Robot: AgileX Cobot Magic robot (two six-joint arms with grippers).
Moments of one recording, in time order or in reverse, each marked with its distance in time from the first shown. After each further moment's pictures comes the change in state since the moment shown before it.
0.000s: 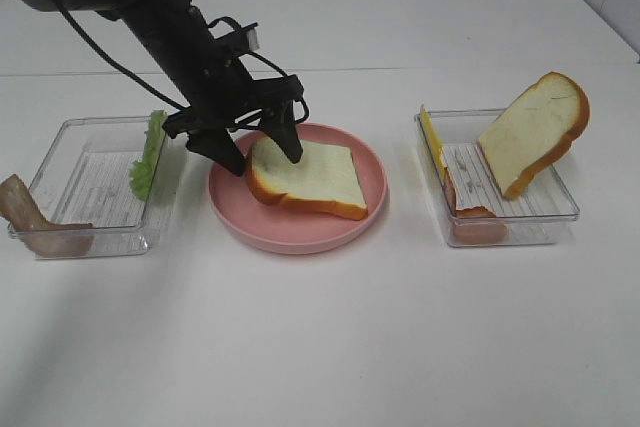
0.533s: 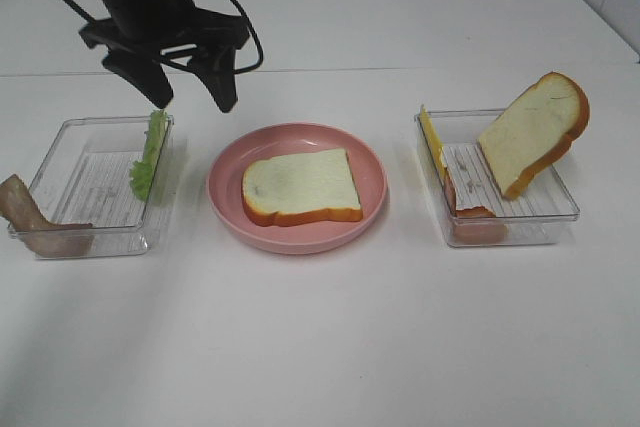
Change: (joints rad) left arm 0.000 -0.233 0.000 0.317 0.157 -0.040; right arm 0.000 0.000 0.000 0.000 0.000 0.000
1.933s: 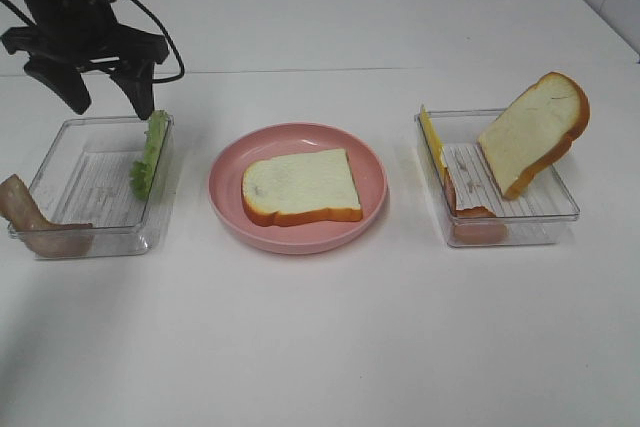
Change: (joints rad) left arm 0.158 0.085 -0.026 0.118 0.015 0.001; right arm 0.000 0.000 0.000 0.000 0.000 0.000
